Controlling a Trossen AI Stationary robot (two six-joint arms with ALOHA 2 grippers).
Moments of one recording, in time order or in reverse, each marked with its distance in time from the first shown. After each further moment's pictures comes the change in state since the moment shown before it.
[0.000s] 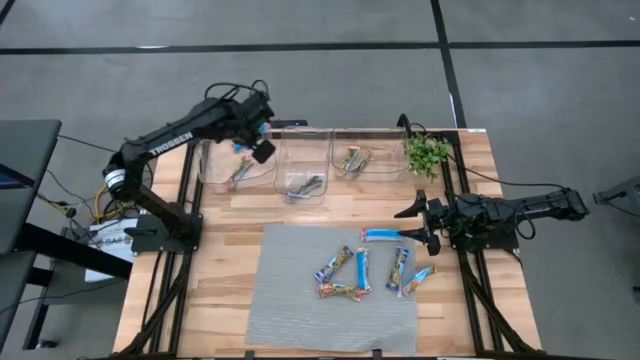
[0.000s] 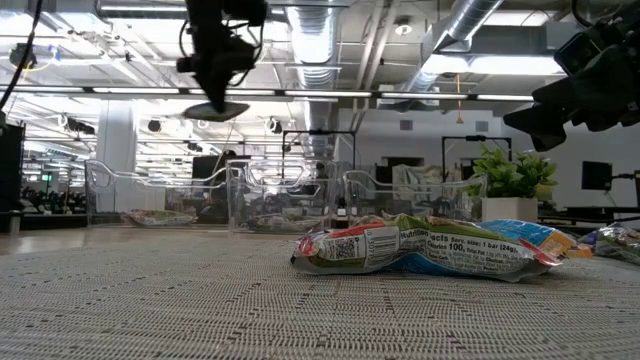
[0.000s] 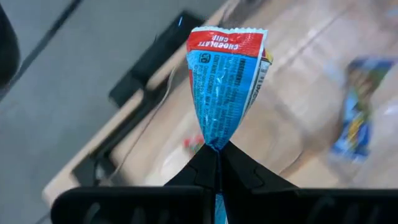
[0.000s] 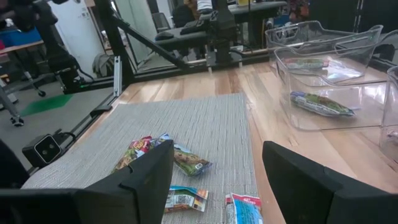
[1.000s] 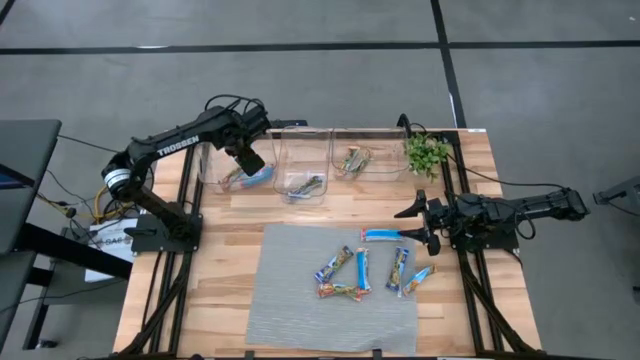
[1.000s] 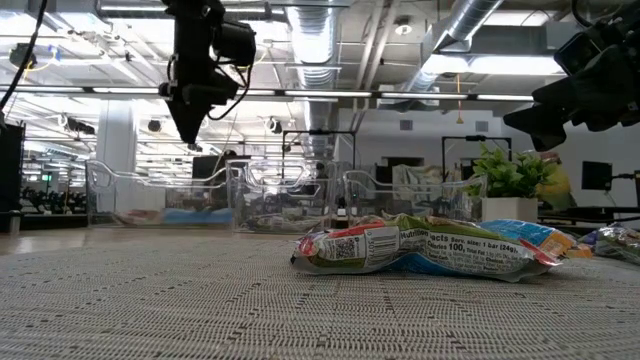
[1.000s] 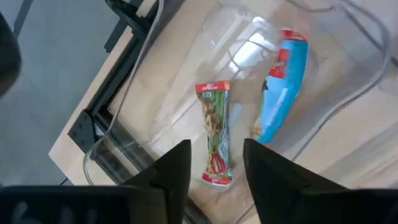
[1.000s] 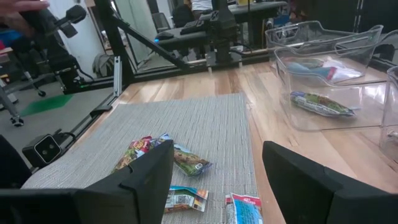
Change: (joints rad) left arm 0.063 -0.003 -0.198 -0.026 0.021 0.089; right arm 0.000 0.000 0.000 0.000 0.000 0.000
